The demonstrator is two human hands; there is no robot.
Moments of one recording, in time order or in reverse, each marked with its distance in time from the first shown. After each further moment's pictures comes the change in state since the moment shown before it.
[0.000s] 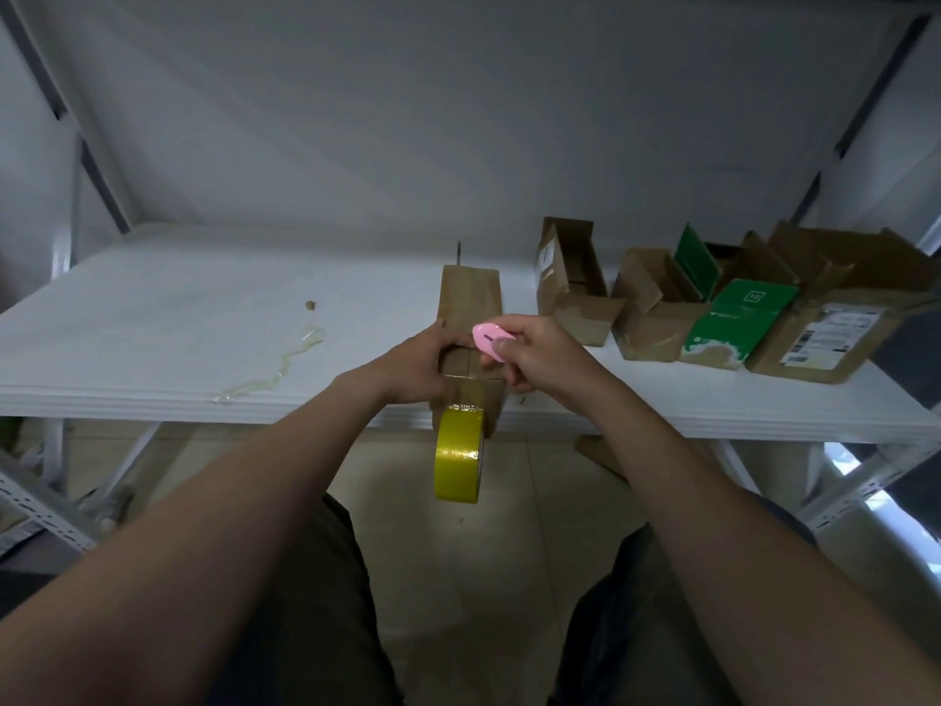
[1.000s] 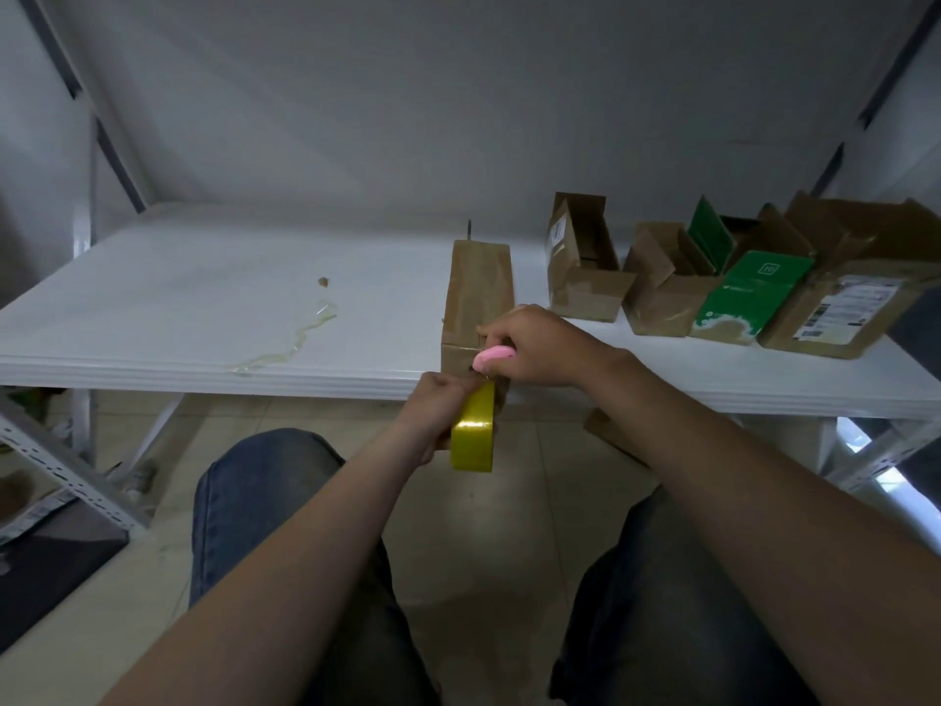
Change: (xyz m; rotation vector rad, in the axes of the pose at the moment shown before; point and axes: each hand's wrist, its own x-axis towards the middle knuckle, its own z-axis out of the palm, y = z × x) left_hand -0.059 0.030 0.070 -0.846 0.219 -0.606; right_hand 0.003 0.006 0.007 -0.662 -0.217 -0.249
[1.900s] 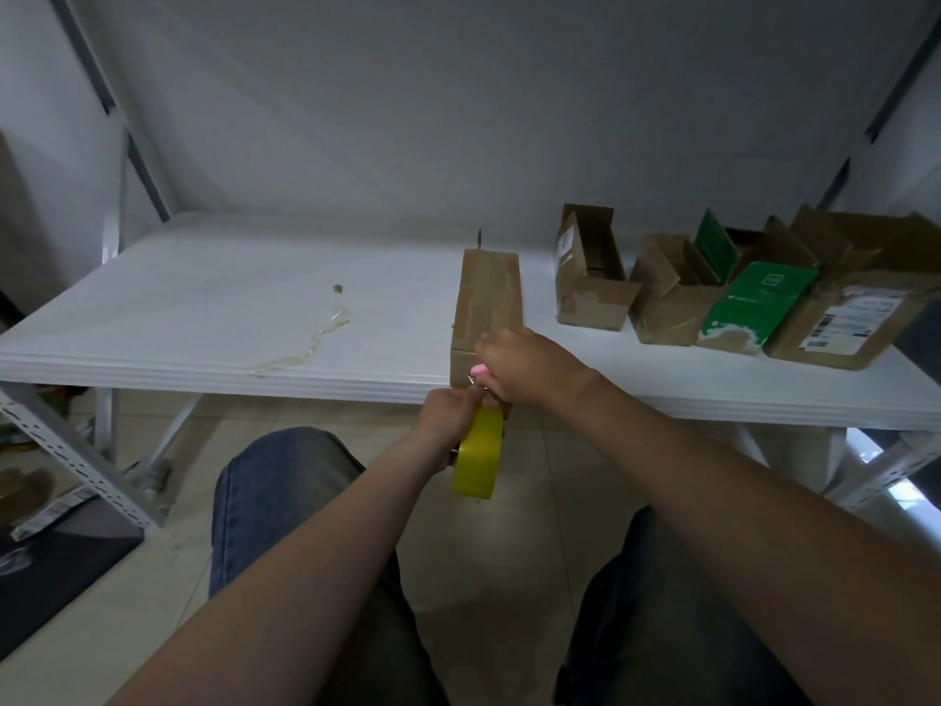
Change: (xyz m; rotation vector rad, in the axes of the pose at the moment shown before) left_hand 0.005 -0.012 0.003 0.015 0.079 -0.011; right_hand 0.008 -0.023 0.025 -0.439 0.008 -0.069
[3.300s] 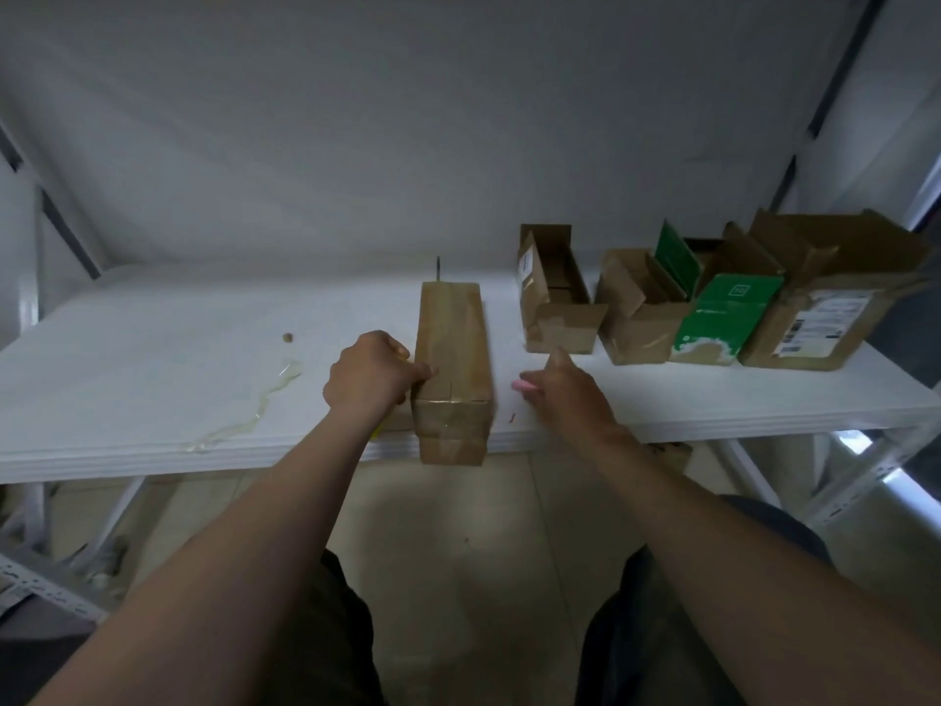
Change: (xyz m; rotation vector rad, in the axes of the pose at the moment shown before) left_hand 0.070 0.085 -0.035 0.681 0.397 0.292; right_hand -0.021 0.092 0.066 0.388 0.261 0.513
